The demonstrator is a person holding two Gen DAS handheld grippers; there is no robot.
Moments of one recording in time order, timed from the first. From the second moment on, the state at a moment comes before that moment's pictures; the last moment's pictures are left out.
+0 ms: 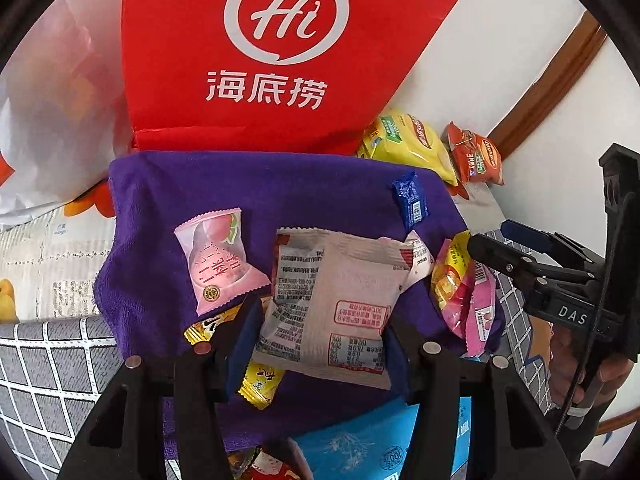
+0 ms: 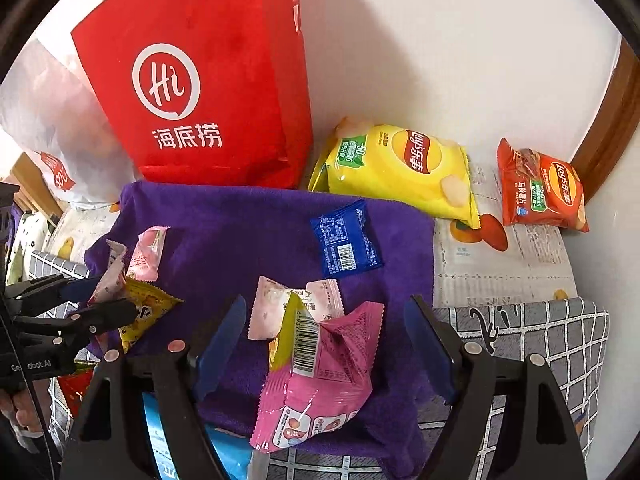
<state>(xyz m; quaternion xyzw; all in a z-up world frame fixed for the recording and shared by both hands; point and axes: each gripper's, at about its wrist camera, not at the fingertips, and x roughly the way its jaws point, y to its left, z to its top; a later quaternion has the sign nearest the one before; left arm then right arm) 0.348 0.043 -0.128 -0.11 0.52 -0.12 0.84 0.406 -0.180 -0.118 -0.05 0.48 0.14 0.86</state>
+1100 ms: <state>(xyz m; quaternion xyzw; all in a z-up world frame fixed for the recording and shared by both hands) 0.313 0.032 -0.061 -0.08 0.46 -0.15 0.87 0.345 -0.182 -0.073 -0.05 0.41 0.11 0.90</state>
